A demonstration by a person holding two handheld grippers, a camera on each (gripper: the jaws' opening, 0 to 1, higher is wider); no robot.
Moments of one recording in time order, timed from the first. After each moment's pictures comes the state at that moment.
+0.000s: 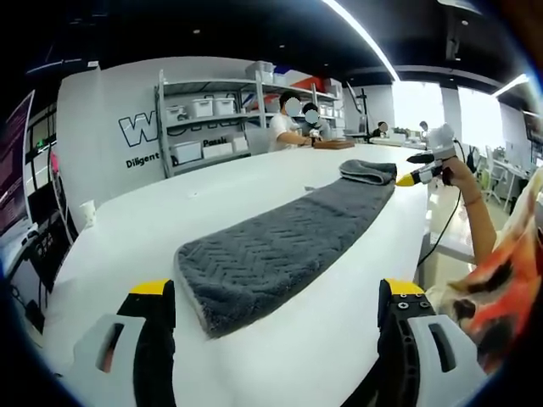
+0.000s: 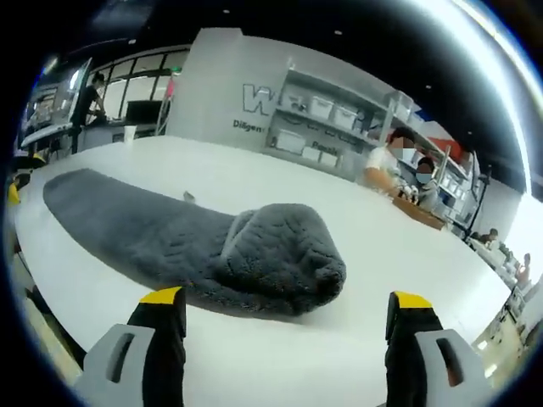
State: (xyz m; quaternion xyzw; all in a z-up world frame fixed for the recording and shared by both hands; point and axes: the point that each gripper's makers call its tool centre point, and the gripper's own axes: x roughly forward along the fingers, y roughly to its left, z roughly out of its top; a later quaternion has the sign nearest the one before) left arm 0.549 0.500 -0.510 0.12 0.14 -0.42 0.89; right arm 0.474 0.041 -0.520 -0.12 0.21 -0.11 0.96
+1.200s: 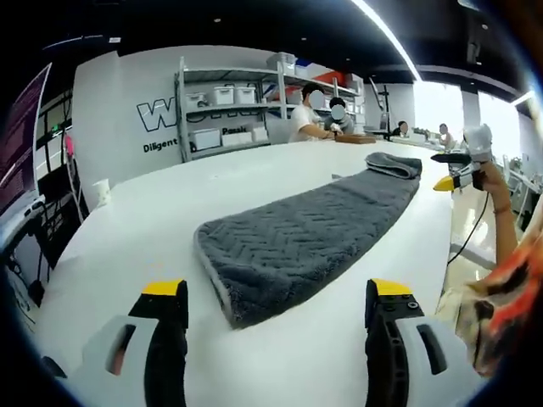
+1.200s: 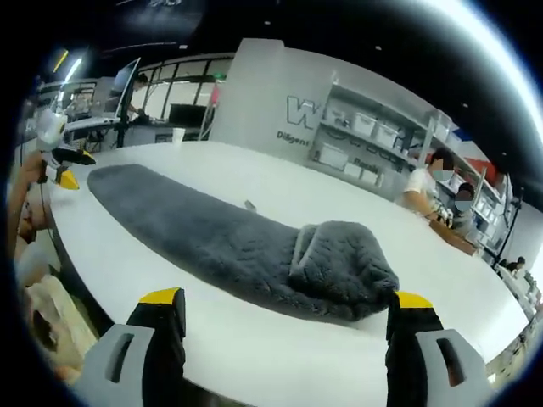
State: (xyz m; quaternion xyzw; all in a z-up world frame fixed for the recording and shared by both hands) left arm 0.576 0.519 -0.539 0.10 0.17 -0.37 0.91; right arm 0.466 0.105 -0.520 -0.15 0.20 0.00 0.97
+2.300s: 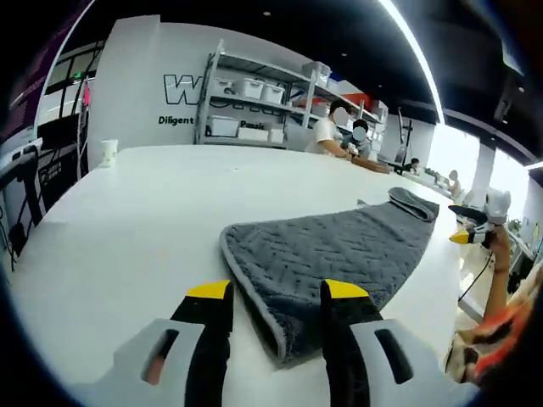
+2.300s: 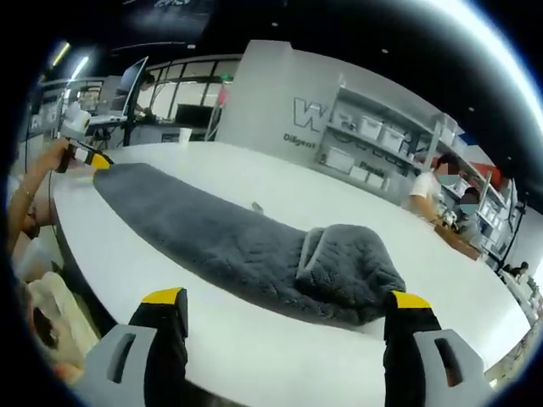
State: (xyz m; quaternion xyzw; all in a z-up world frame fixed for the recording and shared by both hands) left arm 0.635 0.524 -0.538 -0.01 0.21 -0.36 0.91; right arm 0.469 0.109 -0.521 -0.15 0.19 0.01 0.97
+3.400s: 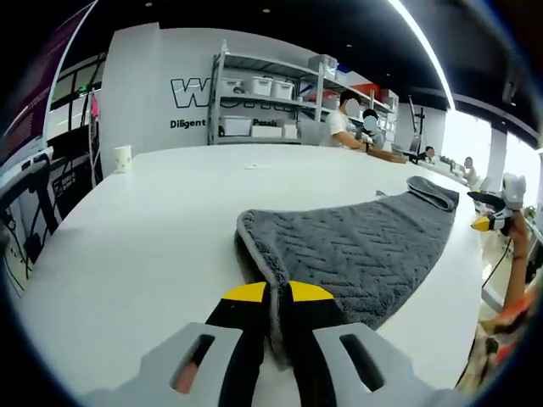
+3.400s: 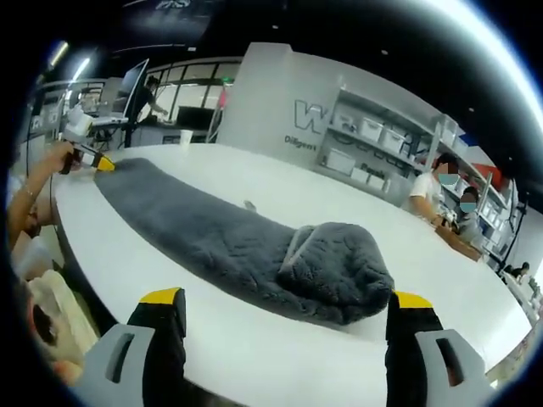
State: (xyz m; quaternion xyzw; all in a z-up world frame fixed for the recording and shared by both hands) left arm 0.646 0.552 -0.546 0.02 0.21 -0.32 0.93; right arm 0.468 0.110 -0.522 -0.15 0.19 0.02 0.97
